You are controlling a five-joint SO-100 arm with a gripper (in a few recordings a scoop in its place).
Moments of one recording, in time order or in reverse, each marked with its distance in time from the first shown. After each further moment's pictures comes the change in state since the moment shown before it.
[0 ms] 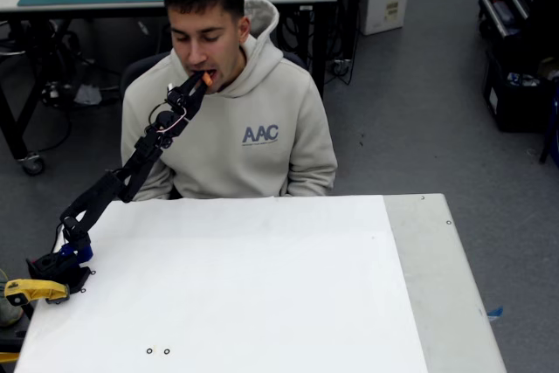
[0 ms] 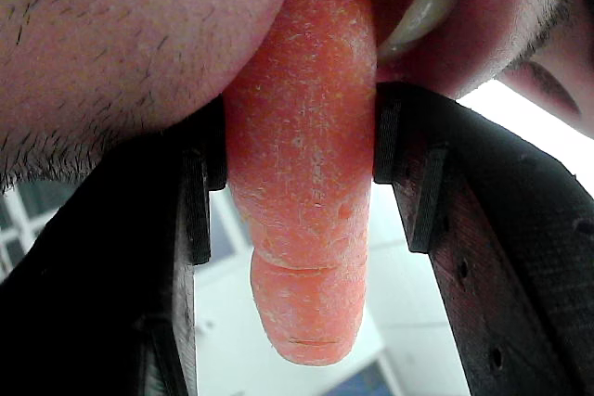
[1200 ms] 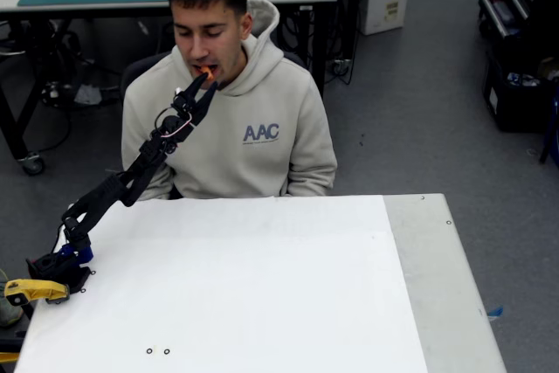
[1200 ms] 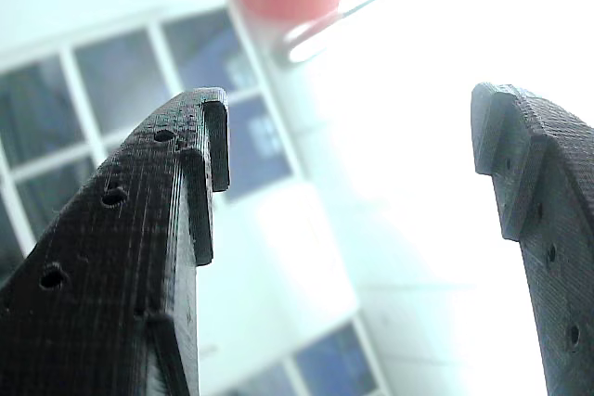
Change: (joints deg) arm 7.6 -0.4 0.0 0.2 0.4
